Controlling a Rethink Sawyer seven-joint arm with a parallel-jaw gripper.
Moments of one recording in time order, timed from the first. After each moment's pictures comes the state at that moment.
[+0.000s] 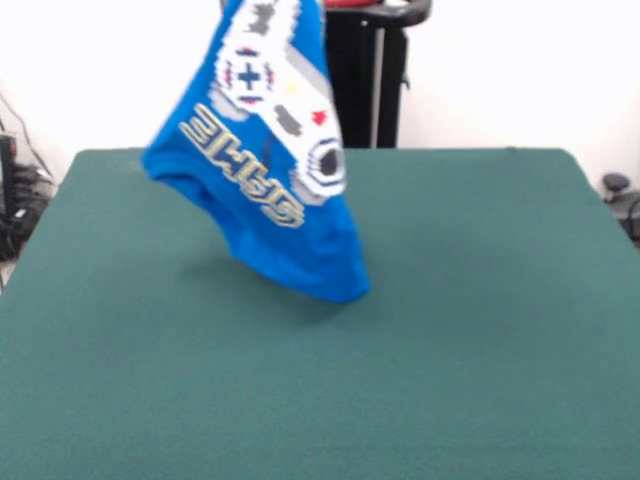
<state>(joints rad) 0.04 -1.08 -0.46 1.80 0.09 0.65 2.10</state>
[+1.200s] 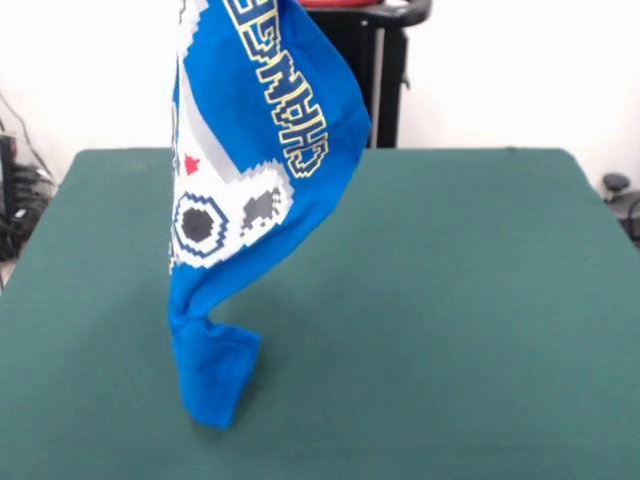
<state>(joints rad) -0.19 -1.04 -0.19 1.60 0.03 0.68 2.10</state>
